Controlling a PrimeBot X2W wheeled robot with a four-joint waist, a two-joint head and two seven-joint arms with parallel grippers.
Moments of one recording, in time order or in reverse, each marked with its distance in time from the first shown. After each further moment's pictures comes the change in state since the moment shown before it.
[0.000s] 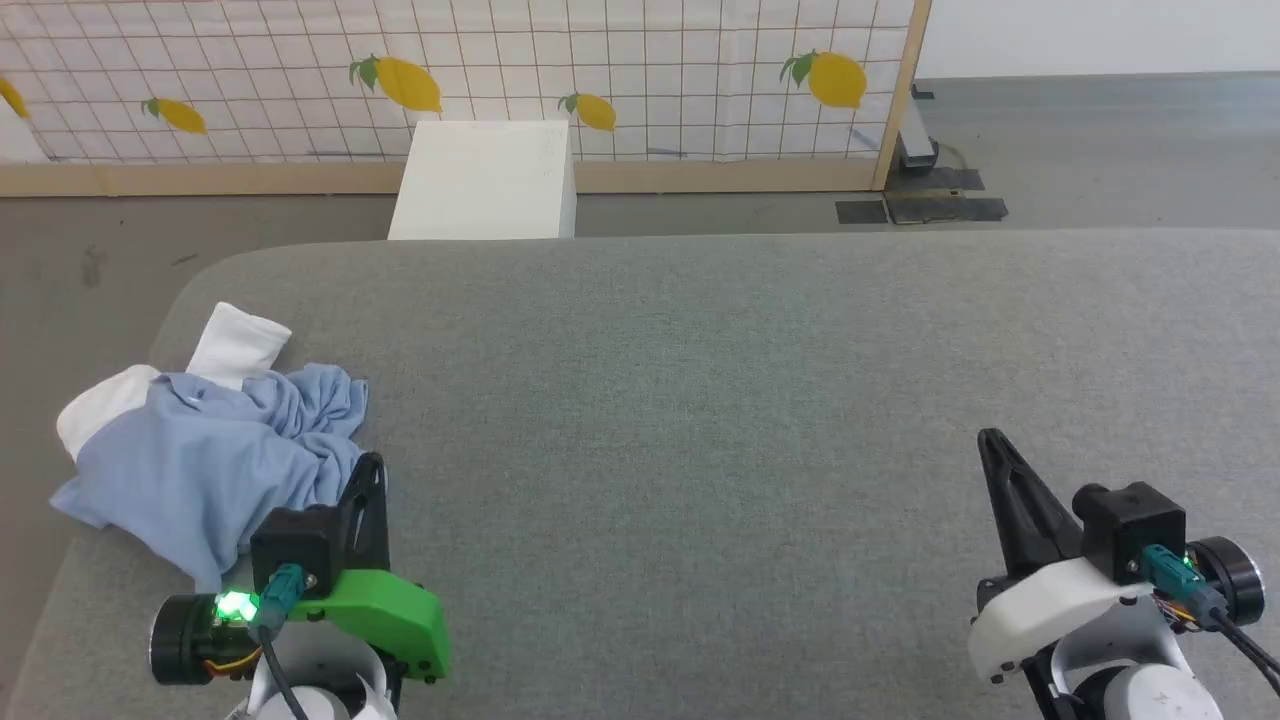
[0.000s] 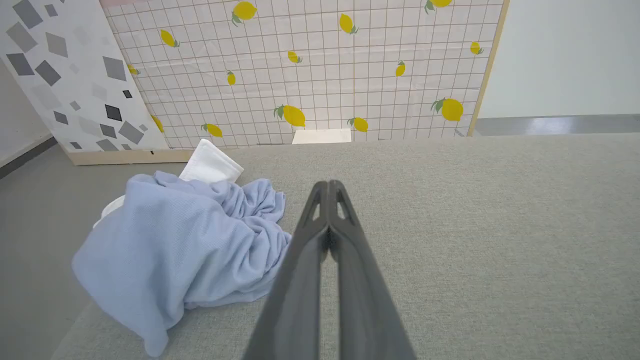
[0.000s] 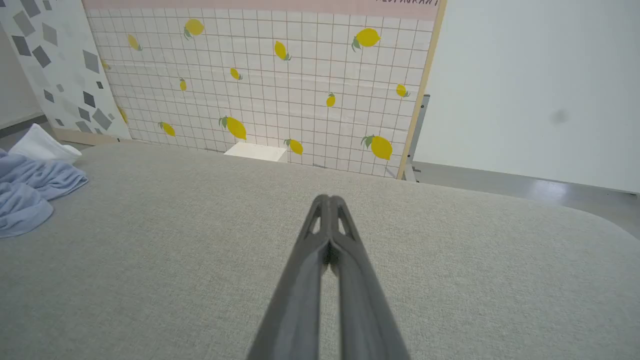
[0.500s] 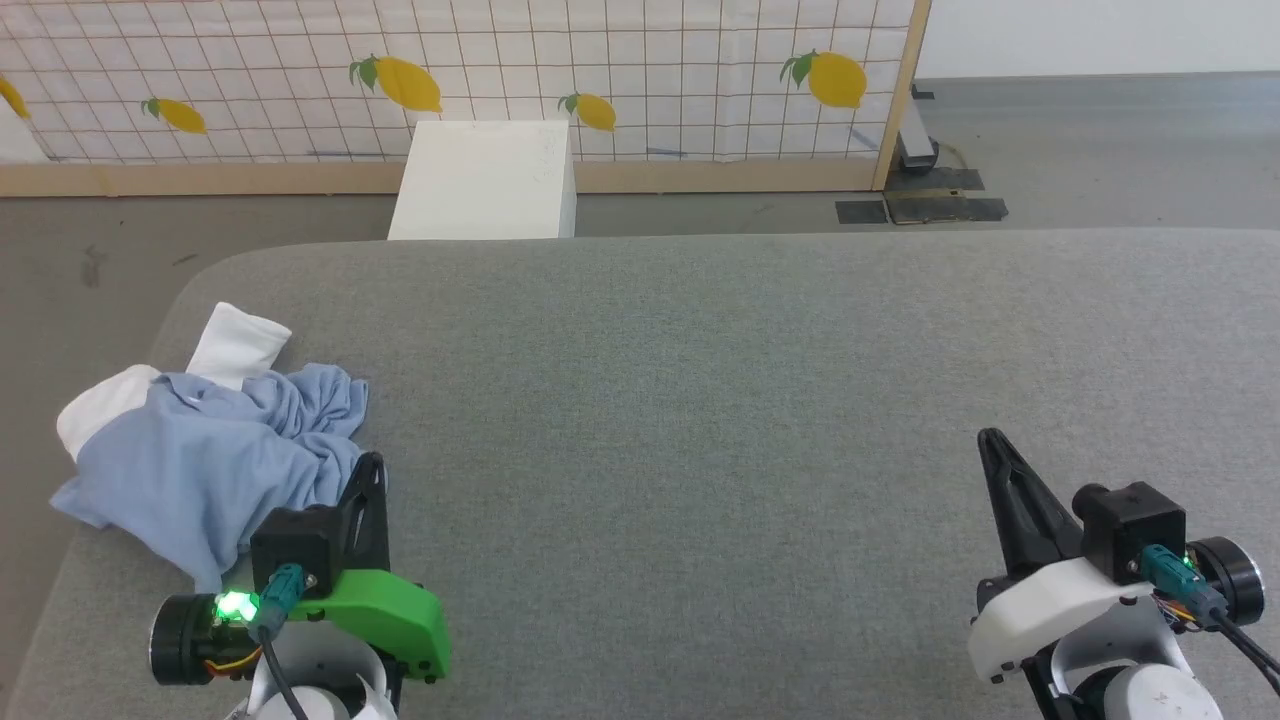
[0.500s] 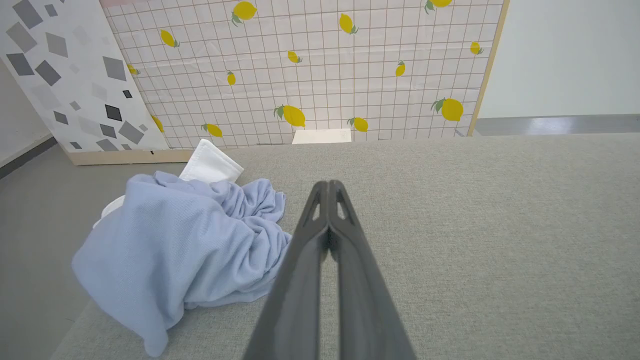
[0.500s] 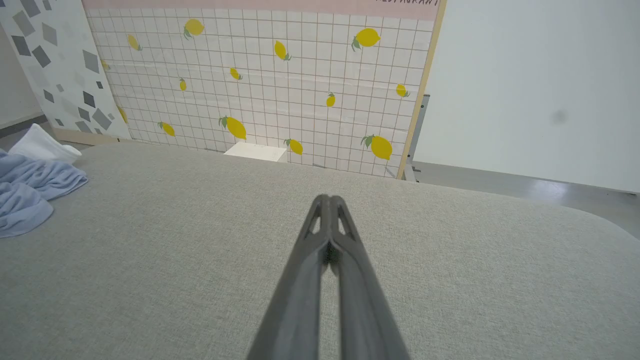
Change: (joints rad) left arm 0.000 0.000 0.000 0.000 0.000 0.000 0.000; right arm 0.000 0.000 0.000 0.000 0.000 0.000 0.000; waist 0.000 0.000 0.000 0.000
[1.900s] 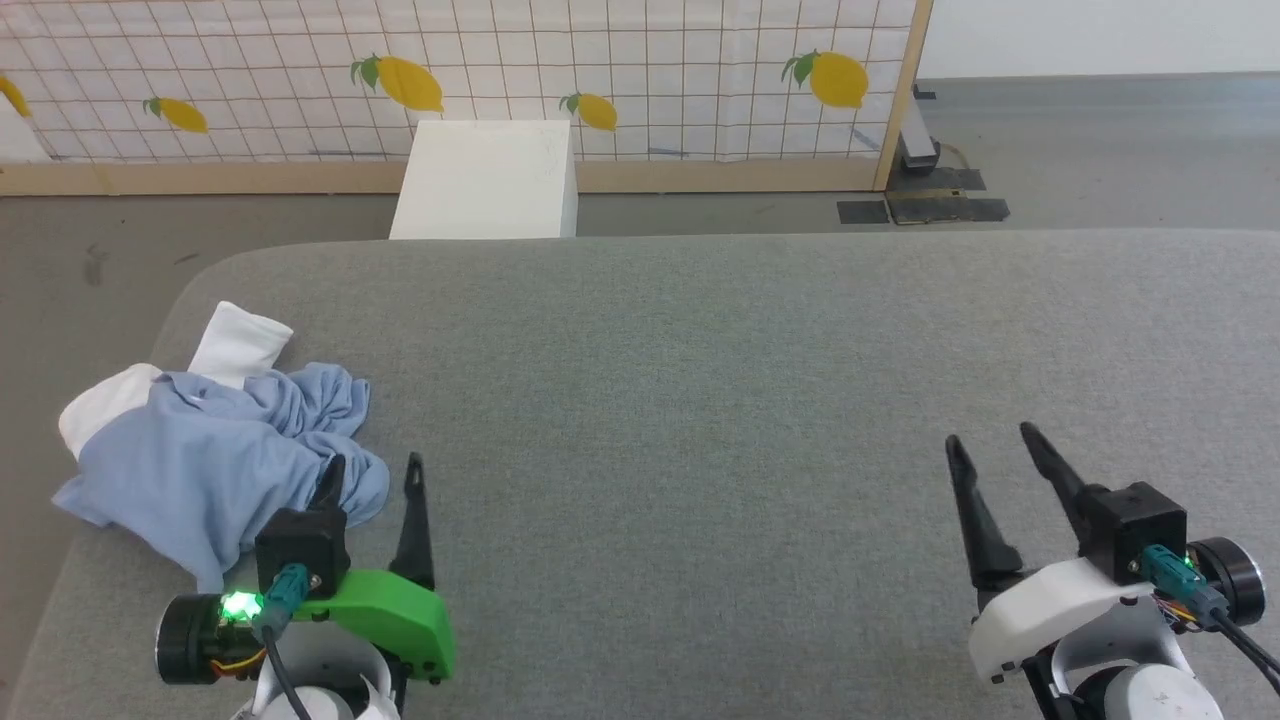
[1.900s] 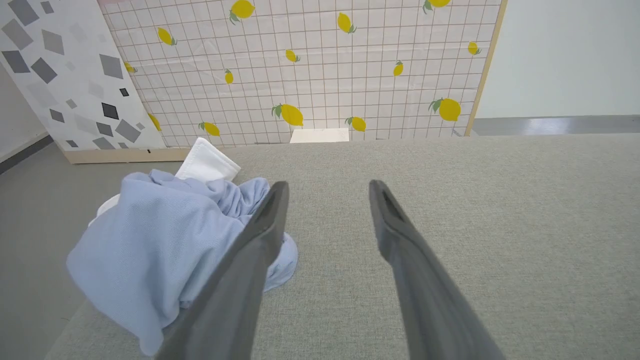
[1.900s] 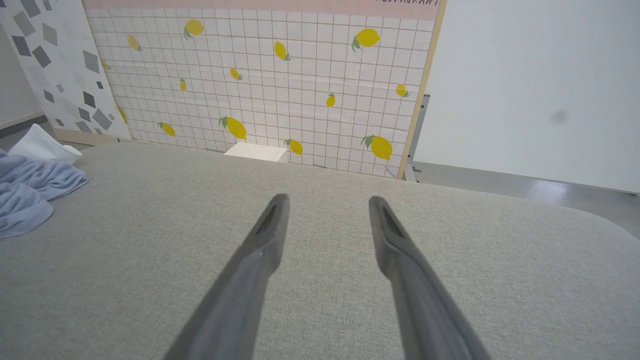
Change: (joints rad) left arm -0.001 0.000 -0.008 0.003 -0.008 0.001 -0.002; right arm 0.000 0.000 -0.001 0.001 0.001 0.000 -0.001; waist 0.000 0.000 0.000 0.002
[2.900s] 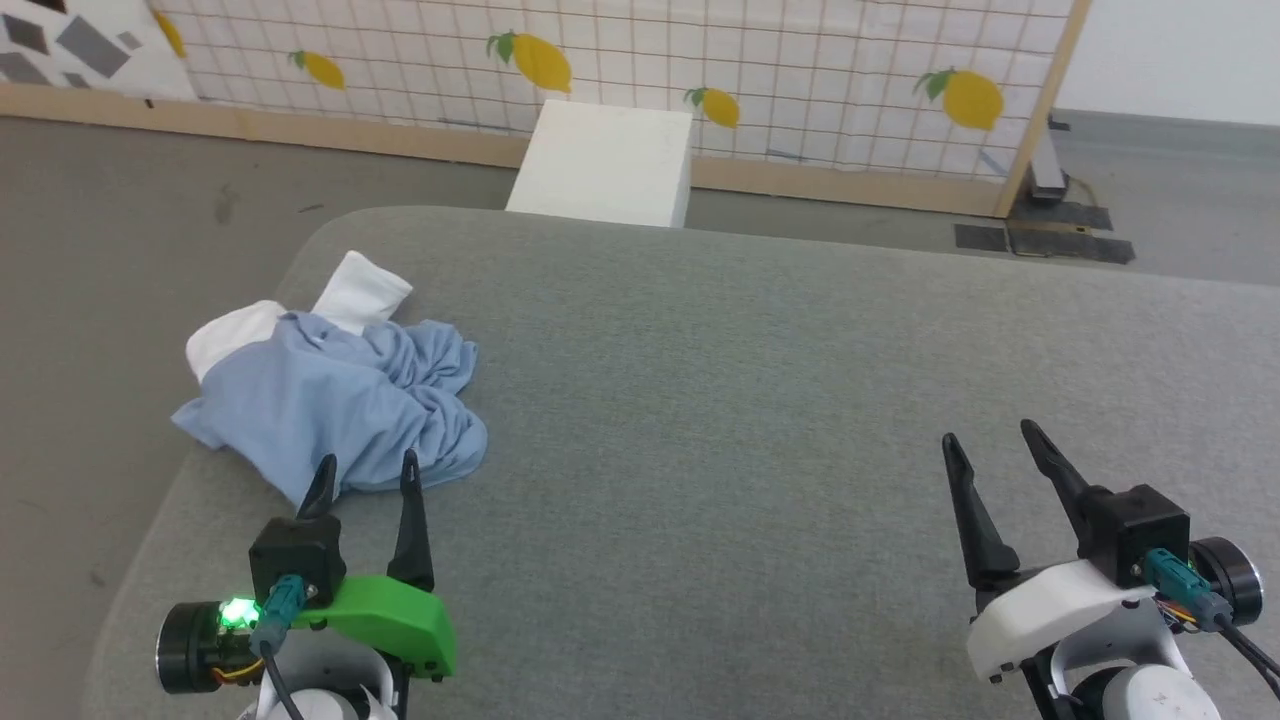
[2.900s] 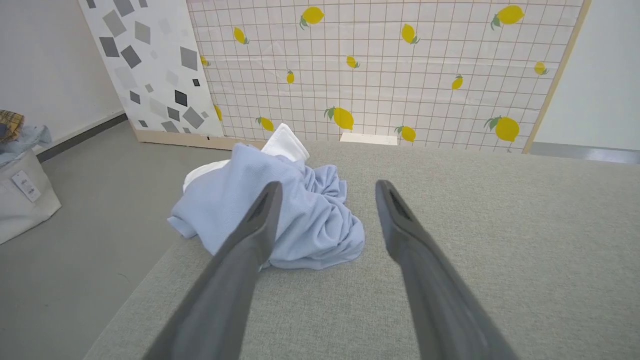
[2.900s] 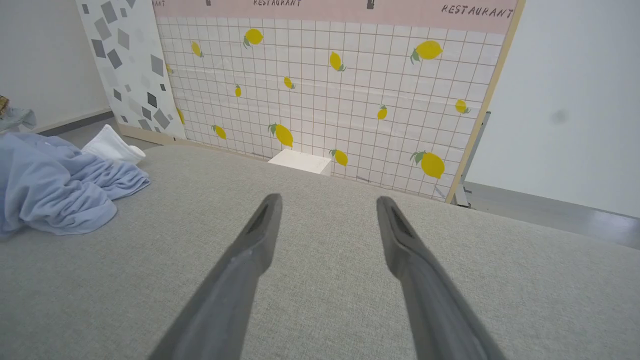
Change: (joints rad) left arm -0.001 0.006 -0.017 0.022 -0.027 0.045 -0.062; right arm 0.000 0.000 0.004 0.003 0.012 0.000 -0.024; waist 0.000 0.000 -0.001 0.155
